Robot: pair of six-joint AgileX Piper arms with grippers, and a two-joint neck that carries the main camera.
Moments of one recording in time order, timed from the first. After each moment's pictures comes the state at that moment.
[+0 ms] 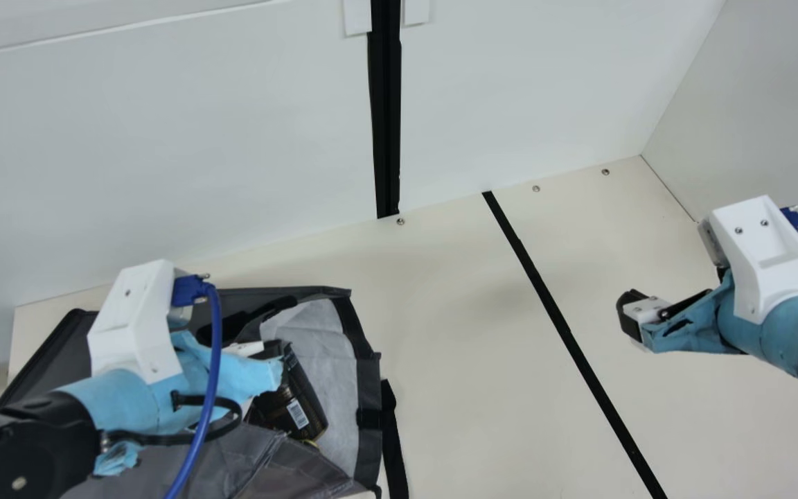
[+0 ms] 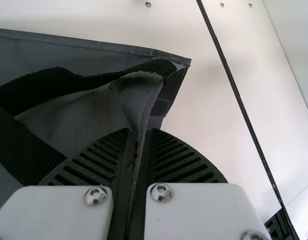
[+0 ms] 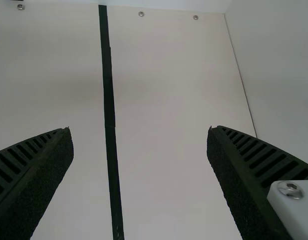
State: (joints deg) left arm -35.3 86.7 -81.4 -17.4 48.3 -13.4; right arm -34.3 60.0 -64.5 12.6 54.8 -34.1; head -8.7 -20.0
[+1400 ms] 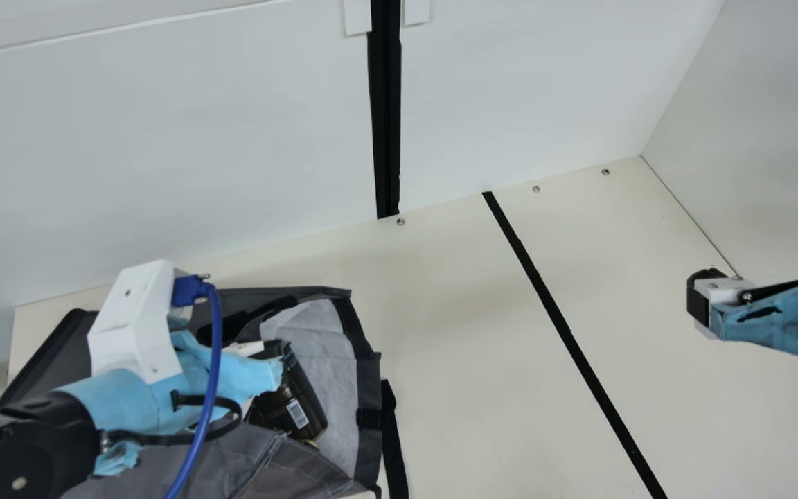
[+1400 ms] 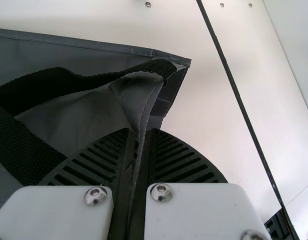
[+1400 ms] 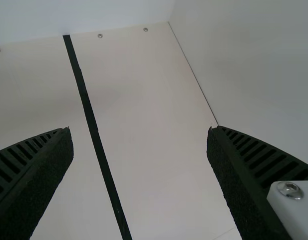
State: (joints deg) left arm -35.3 86.7 -81.4 -17.4 48.3 -13.4; right arm -33.1 56.2 -81.1 1.3 70.1 -15.8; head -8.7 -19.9
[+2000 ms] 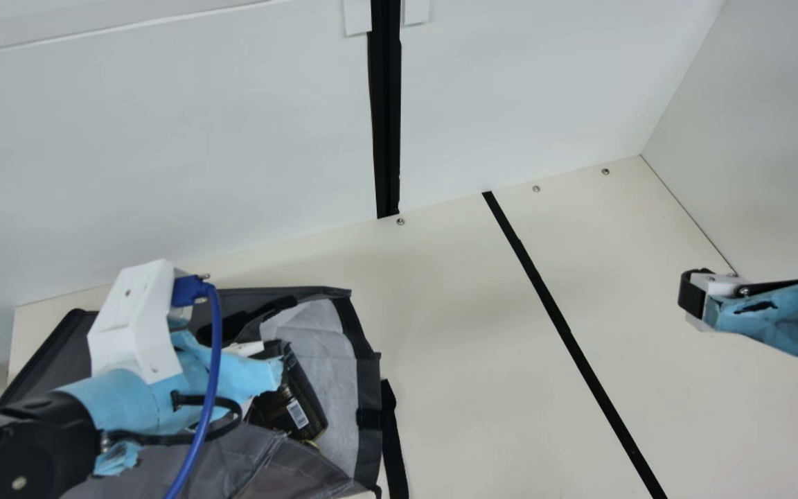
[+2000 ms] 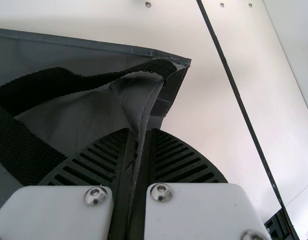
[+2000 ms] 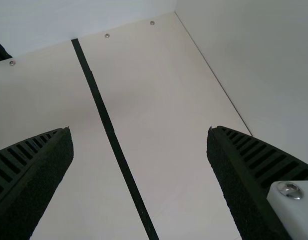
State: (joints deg) left arm -35.3 86.7 -81.4 -17.4 48.3 -13.4; right arm -37.3 56.2 -79.0 6.9 69.9 -13.3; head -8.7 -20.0
